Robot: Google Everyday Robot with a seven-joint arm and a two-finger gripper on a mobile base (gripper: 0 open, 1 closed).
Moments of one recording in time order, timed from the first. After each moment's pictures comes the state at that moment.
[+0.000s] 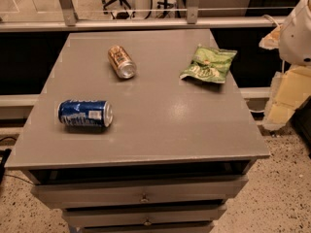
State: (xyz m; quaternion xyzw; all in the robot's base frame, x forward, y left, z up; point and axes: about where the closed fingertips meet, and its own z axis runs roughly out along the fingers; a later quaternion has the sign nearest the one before) arm 0.438 -0.217 0.976 -0.60 0.78 -0.03 0.16
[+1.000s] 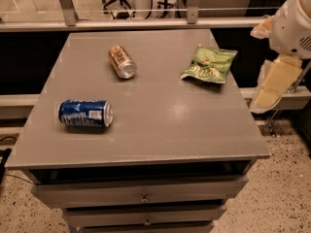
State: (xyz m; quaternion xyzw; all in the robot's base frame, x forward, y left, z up) arm 0.478 -0.214 0.975 -0.61 0.77 -0.03 0.21
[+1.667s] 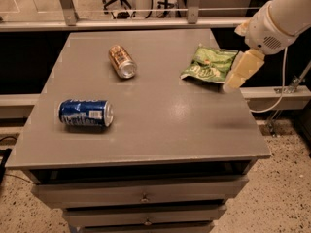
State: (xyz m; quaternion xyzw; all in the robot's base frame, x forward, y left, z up) arm 0.579 -0.211 0.937 -0.57 0.78 0.00 0.28
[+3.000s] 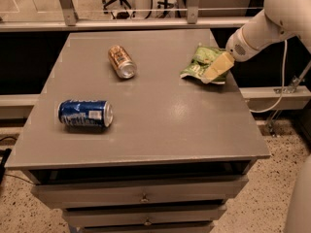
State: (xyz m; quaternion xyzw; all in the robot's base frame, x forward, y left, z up) arm 0.702 -0.222 0.847 -0.41 0.86 0.08 0.29
